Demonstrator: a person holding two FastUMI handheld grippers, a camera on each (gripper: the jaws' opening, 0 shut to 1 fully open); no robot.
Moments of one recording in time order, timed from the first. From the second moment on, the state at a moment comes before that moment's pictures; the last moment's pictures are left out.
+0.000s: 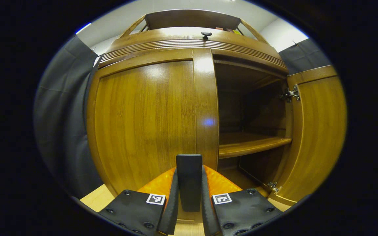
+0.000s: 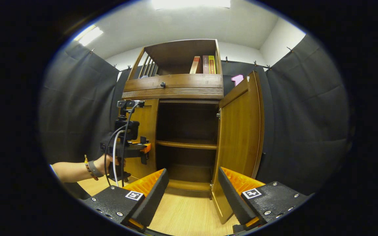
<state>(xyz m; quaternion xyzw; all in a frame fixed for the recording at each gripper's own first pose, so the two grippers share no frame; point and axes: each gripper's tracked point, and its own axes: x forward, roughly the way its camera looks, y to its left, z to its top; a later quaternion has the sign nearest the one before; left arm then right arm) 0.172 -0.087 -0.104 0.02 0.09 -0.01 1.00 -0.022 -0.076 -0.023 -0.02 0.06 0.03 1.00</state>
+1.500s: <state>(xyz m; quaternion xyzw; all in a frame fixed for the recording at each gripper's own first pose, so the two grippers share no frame) 0.007 0.178 -0.058 0.00 0.05 -0.03 1.00 -0.022 0.005 -0.045 -0.03 0.08 0.08 0.99</state>
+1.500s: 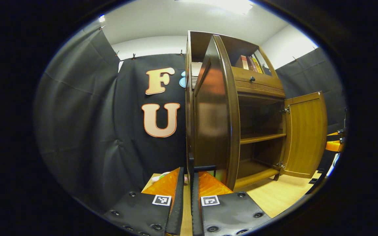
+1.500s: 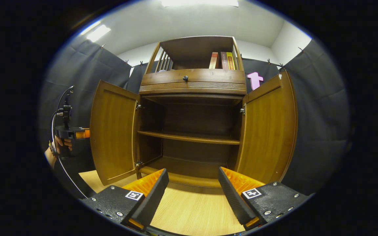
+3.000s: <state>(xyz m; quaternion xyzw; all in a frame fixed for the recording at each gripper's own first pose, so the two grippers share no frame) -0.019 0.037 -0.036 -0.05 0.03 -0.03 1.00 -0.004 -0.017 -0.041 0.00 0.04 0.05 1.00</state>
